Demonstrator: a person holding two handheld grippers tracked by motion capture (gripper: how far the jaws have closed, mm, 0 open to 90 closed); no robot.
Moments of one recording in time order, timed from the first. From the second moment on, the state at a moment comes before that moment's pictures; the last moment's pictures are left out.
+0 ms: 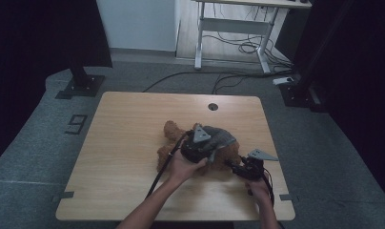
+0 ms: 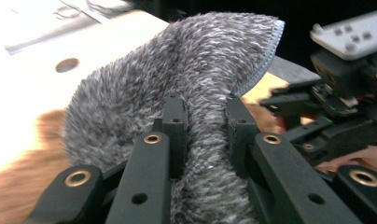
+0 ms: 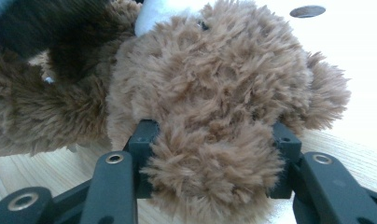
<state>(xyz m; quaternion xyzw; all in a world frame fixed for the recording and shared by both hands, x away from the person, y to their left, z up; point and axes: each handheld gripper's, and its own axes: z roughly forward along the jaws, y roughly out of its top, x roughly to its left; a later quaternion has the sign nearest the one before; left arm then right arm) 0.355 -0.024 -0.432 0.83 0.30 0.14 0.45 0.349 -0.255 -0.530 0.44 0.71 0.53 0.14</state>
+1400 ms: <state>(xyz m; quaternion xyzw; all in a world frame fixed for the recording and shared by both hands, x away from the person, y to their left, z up) 0.330 -0.027 -0.470 0.82 0.32 0.09 0.46 0.351 -0.262 -0.535 0.43 0.71 0.55 0.12</state>
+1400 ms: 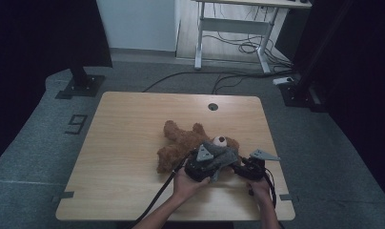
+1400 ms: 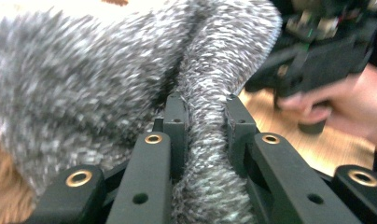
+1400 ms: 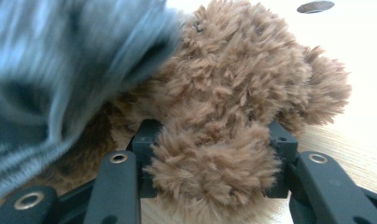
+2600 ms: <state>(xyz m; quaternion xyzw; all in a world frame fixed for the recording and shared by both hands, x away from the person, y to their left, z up) 0.328 0.014 -0.481 0.81 0.34 0.10 0.46 0.352 -0.266 -0.539 0.42 0.71 0.55 0.12</state>
